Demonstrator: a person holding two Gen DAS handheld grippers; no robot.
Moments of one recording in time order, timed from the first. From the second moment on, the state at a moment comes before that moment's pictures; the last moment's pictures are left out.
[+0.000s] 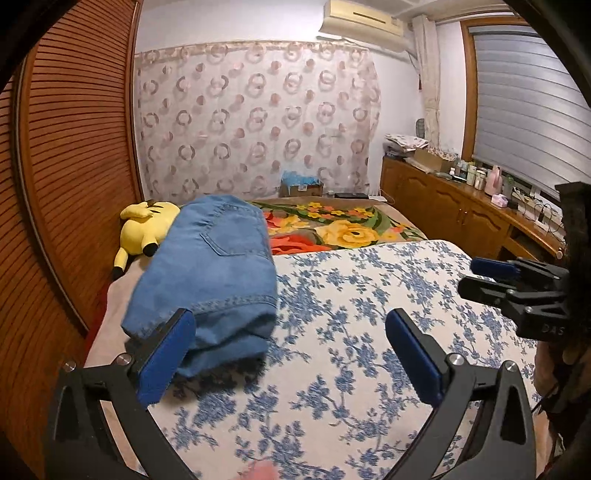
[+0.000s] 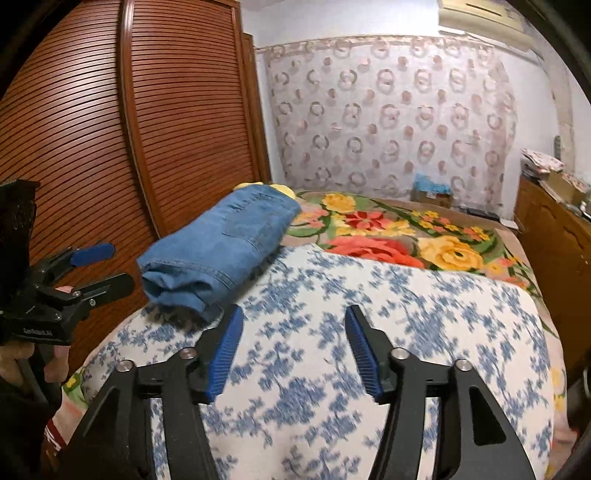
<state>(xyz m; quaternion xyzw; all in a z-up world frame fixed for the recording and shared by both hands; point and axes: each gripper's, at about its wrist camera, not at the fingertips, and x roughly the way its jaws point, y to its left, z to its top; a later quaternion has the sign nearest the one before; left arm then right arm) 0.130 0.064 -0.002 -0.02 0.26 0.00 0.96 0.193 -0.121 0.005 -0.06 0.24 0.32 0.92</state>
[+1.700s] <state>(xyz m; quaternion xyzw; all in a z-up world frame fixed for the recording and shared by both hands) 0.075 -0.010 0.063 -0.02 0.20 -0.03 0.98 0.067 -0.211 0.060 -0.02 0.15 0.17 0.97</state>
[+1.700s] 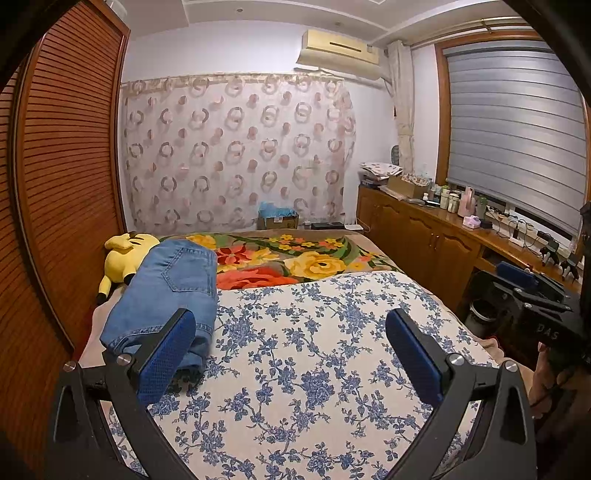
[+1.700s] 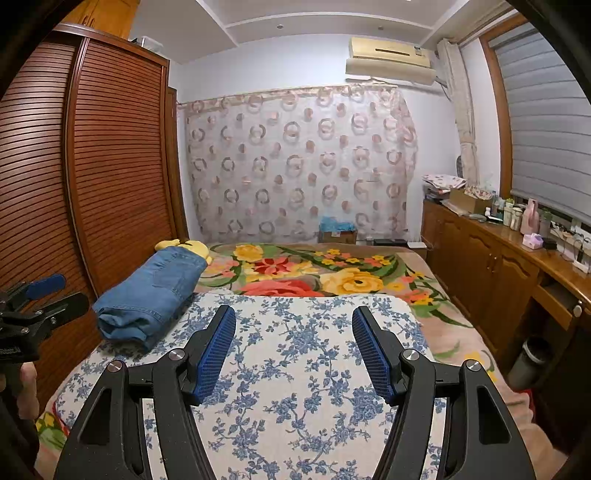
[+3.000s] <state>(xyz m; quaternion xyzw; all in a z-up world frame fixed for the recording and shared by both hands) 0.075 -0.006 0.059 -0.02 0.20 -0.03 0.98 0.071 -0.213 0.060 -0.02 0.15 0.17 0.97</state>
